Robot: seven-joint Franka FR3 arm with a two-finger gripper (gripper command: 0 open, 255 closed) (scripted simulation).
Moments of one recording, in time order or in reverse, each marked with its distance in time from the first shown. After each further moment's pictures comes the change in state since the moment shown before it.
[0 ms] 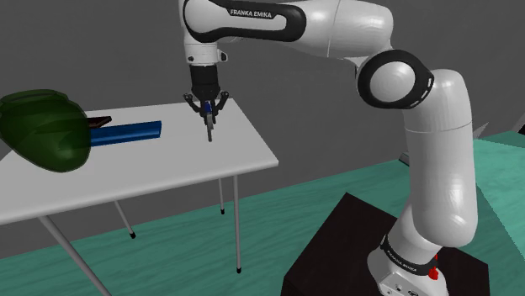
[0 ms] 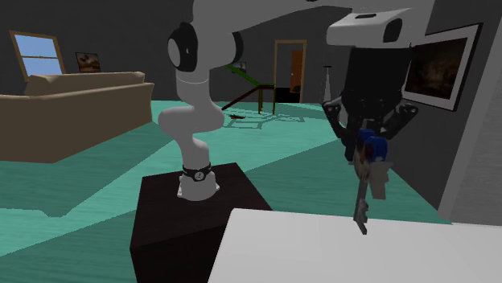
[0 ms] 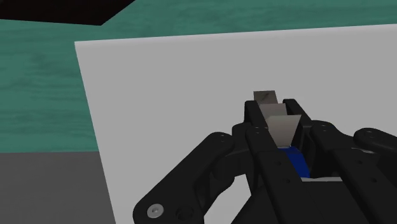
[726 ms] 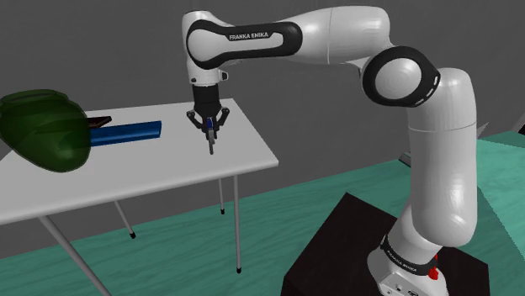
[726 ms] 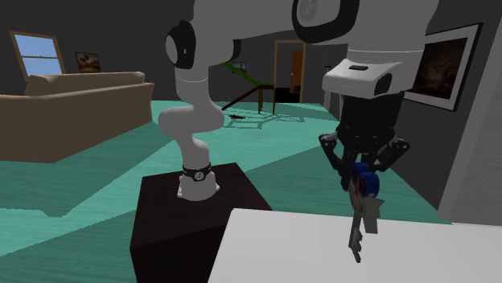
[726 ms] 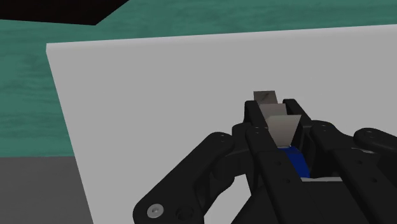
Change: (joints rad) arm -0.019 -0.033 -0.002 -0.194 0.009 0.160 -0.010
